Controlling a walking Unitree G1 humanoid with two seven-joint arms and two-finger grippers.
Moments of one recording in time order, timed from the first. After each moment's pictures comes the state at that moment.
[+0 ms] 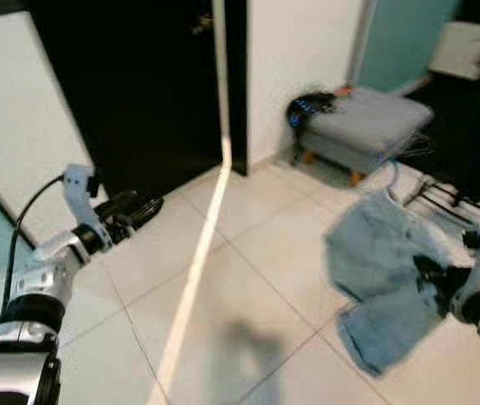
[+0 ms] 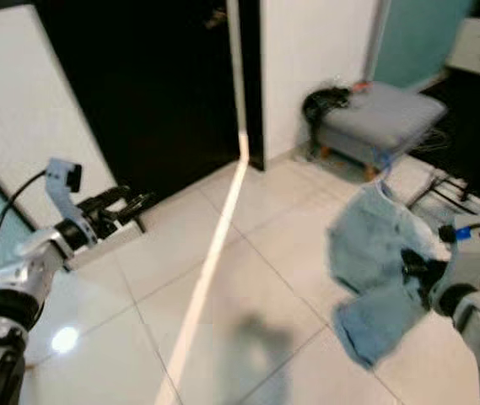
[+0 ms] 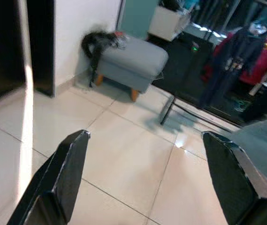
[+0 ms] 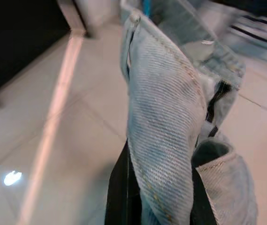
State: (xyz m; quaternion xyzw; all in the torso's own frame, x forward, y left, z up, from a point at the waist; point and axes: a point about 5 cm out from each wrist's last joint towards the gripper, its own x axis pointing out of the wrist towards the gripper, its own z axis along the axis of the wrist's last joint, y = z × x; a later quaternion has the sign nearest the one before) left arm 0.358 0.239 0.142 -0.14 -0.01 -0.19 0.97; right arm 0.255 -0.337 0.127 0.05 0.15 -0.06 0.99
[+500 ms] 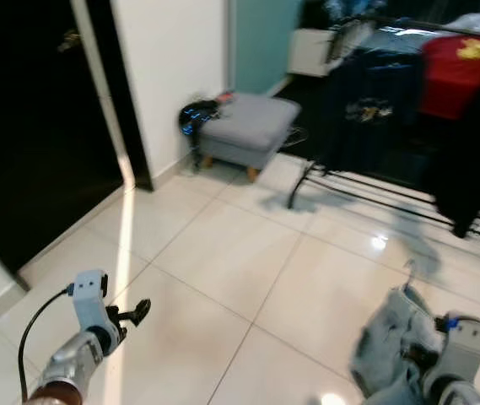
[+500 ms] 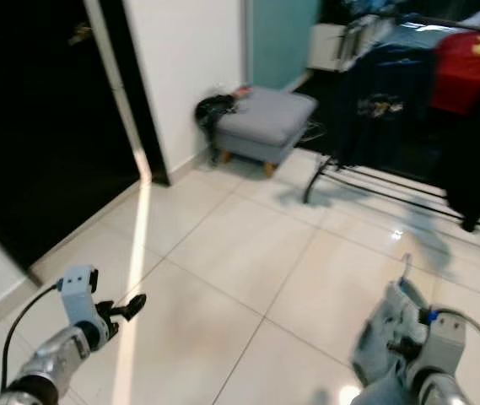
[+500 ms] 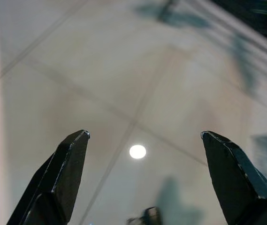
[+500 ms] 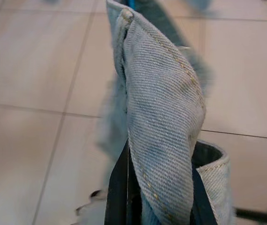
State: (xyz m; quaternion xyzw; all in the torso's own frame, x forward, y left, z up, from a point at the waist) left arm 0.290 0.213 0.009 -0.14 0.20 -0.06 0.97; right arm 0.196 -0.310 0.012 0.07 0.26 -0.17 0.95
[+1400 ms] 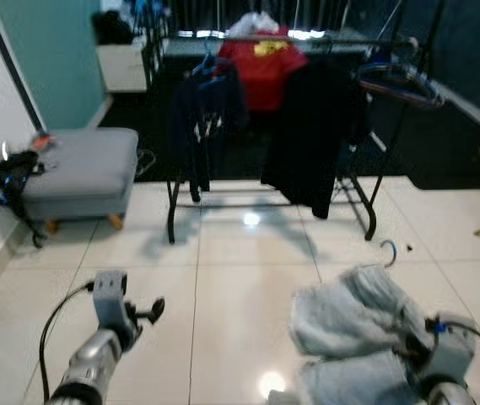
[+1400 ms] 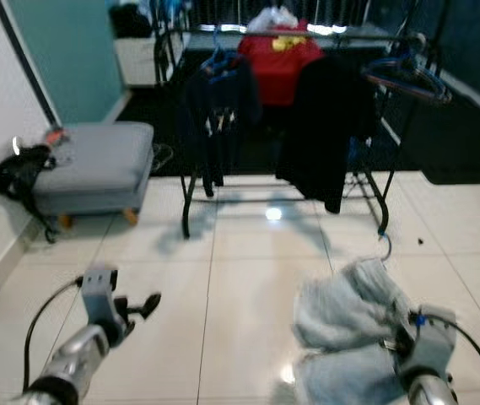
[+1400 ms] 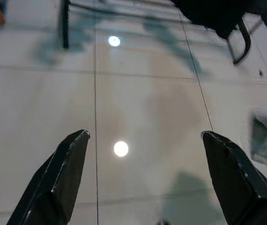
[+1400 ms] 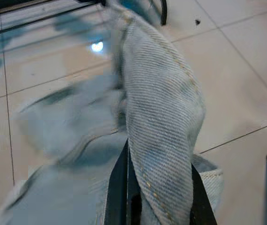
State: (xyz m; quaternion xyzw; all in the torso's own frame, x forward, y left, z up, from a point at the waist) left arm 0.300 0.194 0.016 -0.11 0.17 -0.07 0.98; right arm 0.207 -0.310 0.007 0.04 0.21 -0.18 0.96
